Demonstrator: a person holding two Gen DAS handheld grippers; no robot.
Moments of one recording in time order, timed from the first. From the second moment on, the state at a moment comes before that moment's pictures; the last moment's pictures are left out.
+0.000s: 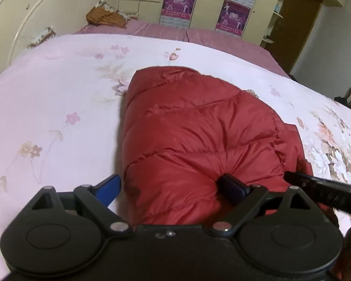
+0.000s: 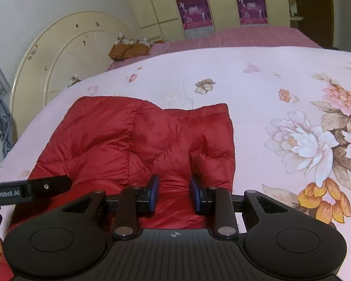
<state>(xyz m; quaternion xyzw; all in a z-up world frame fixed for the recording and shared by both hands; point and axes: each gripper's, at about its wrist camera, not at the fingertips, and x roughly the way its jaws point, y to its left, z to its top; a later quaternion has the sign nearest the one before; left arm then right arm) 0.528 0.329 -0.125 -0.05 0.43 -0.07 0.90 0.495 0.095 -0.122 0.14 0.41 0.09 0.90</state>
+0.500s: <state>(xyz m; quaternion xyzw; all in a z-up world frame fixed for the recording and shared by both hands) 0.436 0.330 -0.098 -0.05 0.42 -0.09 0.90 0.396 0.107 -0.074 0.10 0.37 0.14 0.91</state>
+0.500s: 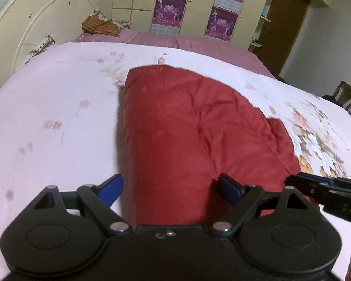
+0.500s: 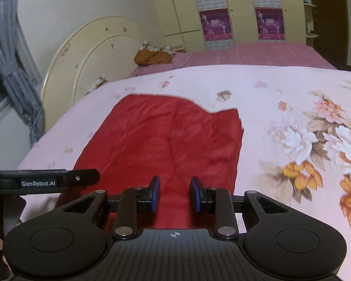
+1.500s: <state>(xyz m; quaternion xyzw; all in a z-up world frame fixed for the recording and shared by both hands) 0.358 0.300 -0.061 -0.01 0.37 -0.01 0.93 0.350 0.104 -0.063 0.07 0.40 0.14 0.90</state>
